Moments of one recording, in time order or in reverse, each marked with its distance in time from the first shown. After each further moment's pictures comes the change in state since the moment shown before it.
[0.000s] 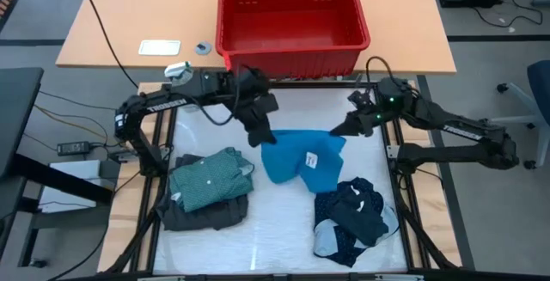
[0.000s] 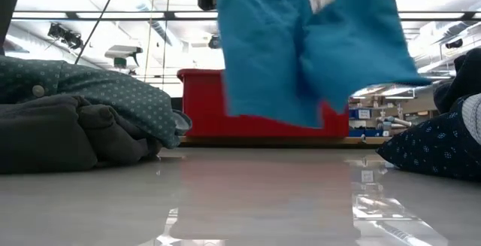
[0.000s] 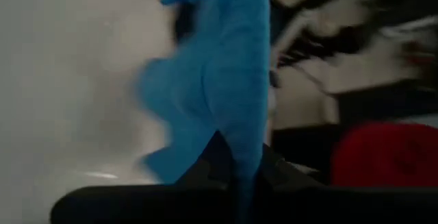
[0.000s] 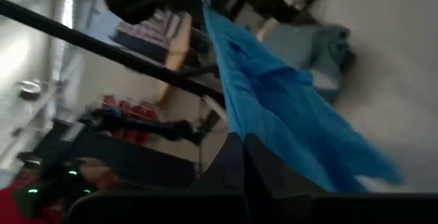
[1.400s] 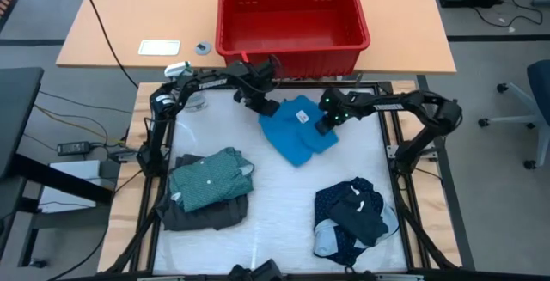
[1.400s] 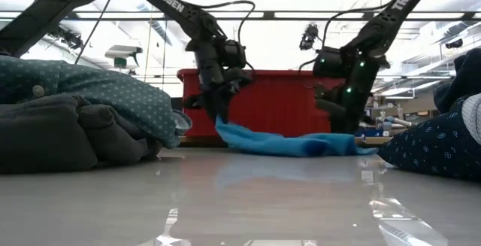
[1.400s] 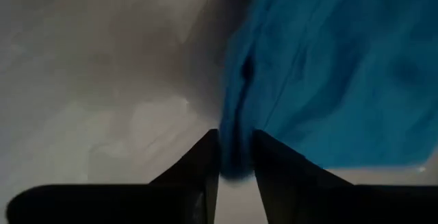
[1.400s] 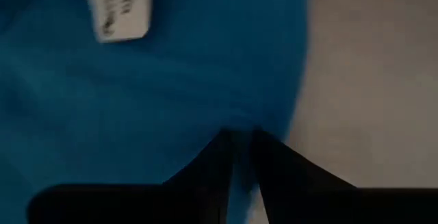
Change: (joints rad) left arm 0.363 0.394 -0.123 0.026 -0.308 -0.018; right arm -0.223 0.759 -0.069 -0.051 0.660 -0.623
